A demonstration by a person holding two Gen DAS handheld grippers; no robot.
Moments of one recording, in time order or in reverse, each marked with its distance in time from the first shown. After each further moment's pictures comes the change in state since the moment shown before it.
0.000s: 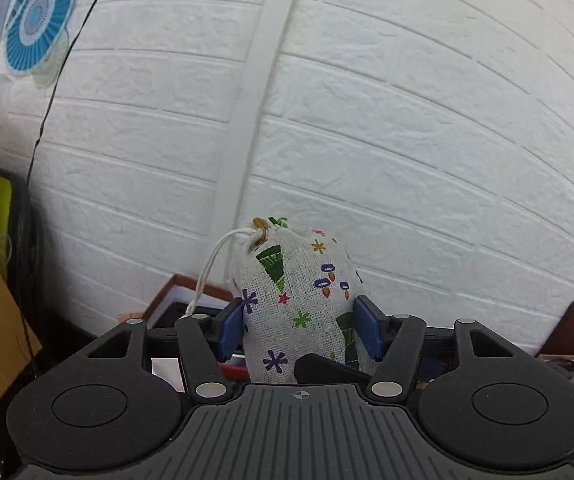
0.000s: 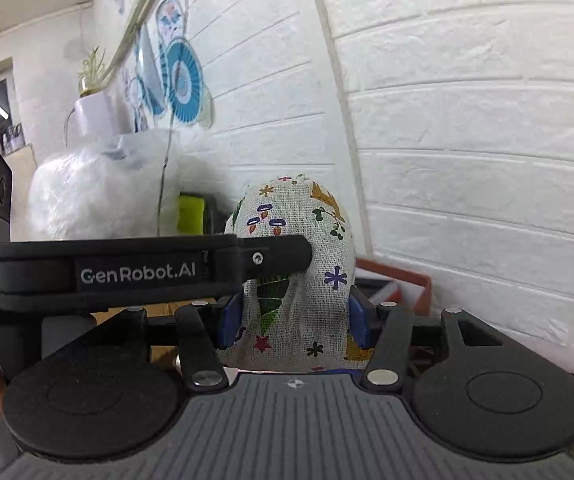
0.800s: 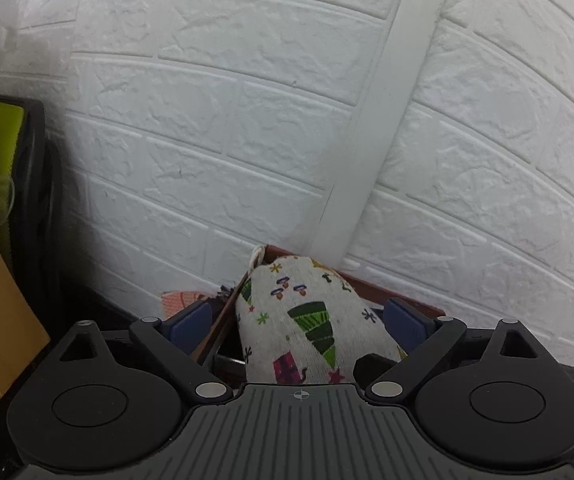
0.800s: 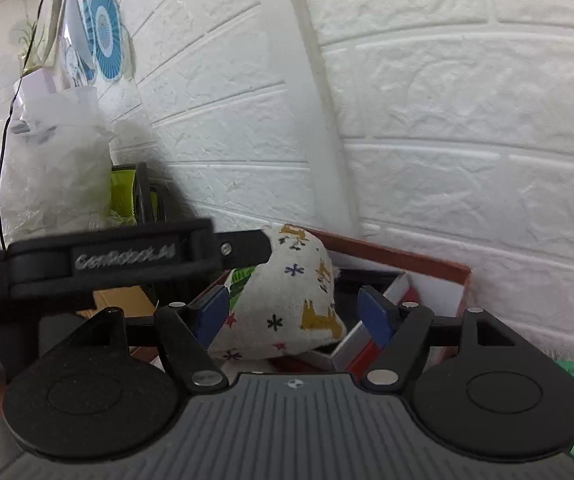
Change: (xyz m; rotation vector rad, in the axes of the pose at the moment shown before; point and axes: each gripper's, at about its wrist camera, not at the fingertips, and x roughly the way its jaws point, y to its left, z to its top) left arm 0.121 0.099 -0.019 -0.068 0.123 0.130; right arm 0.154 -0.048 -0.018 0.077 0.116 -0.055
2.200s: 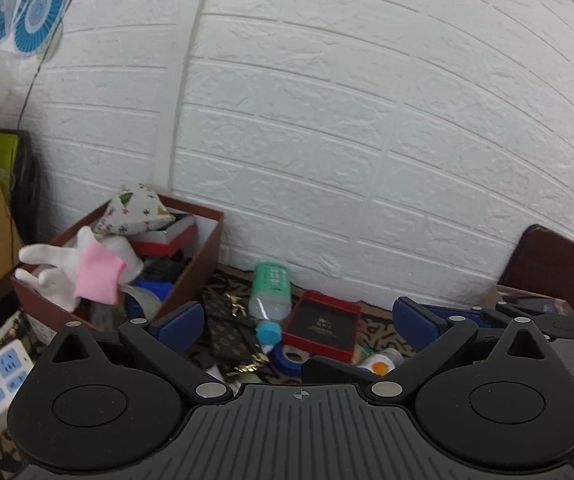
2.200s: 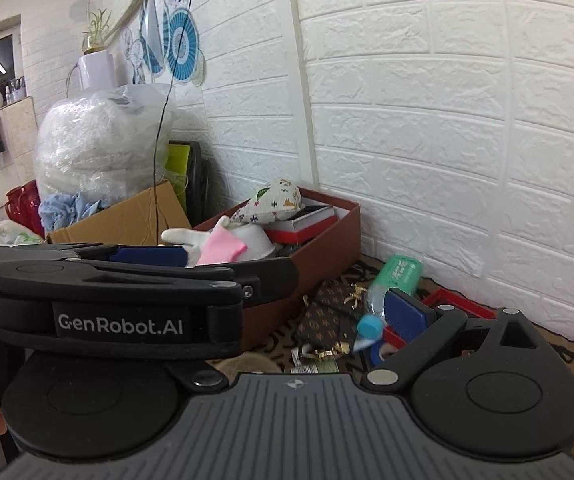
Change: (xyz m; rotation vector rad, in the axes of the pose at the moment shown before) left arm -0.222 -0.218 -0.155 0.085 -0.083 -0.109; right arm -0.289 -0.011 -0.089 -0.175 -0.030 -0.013
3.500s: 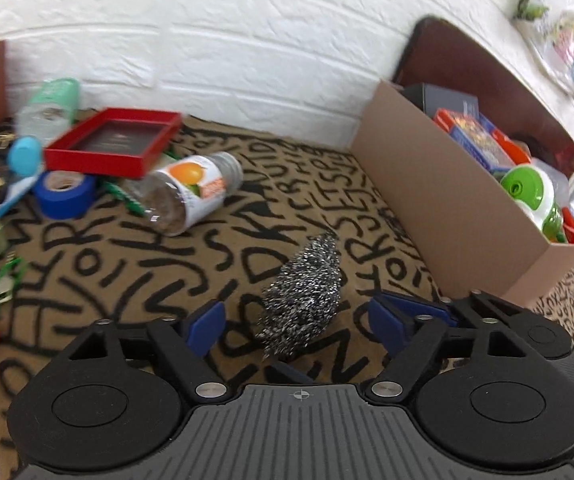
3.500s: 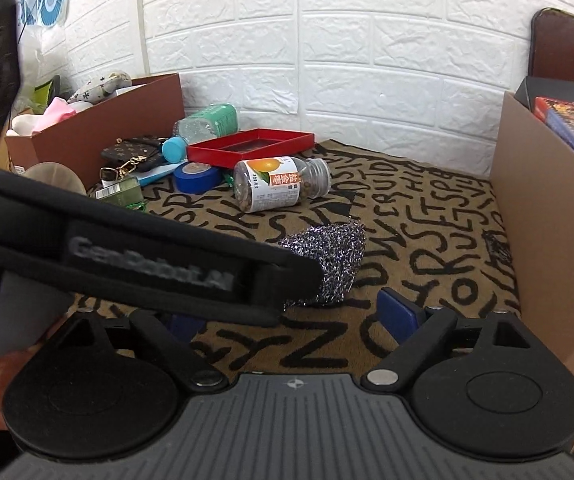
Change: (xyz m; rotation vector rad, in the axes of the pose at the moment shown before) left arm 0.141 -0.104 -0.138 0.163 0.378 -0.349; right arm -0.017 -0.097 -0.187 0.135 0.079 -0.363
